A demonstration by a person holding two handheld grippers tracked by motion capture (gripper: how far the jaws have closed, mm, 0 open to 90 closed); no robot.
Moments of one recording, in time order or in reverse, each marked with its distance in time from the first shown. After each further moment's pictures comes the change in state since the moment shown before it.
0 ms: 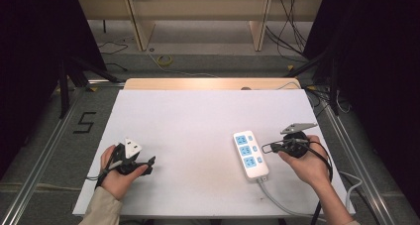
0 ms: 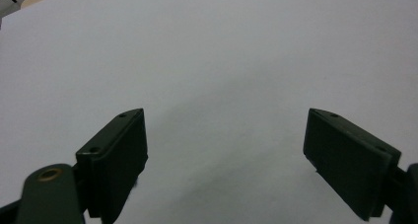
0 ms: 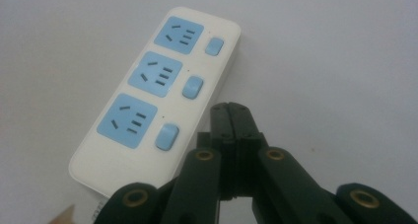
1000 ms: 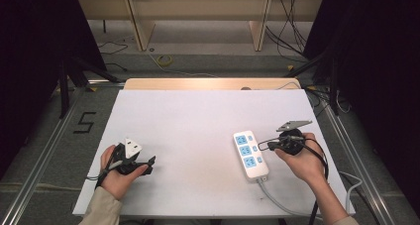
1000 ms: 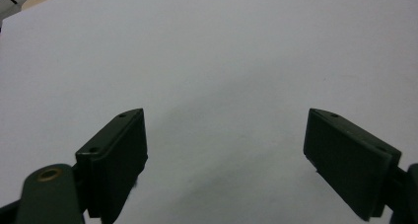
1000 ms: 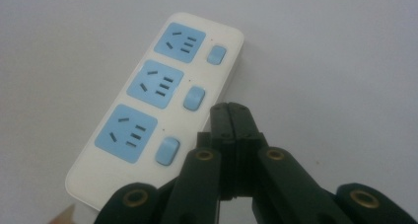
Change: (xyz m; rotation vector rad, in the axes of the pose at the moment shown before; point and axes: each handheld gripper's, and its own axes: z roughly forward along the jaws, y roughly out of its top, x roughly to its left) left arm 0.000 0.000 0.000 -0.002 -0.002 0.003; right arm 0.002 0.009 0.008 0.014 0.000 -0.002
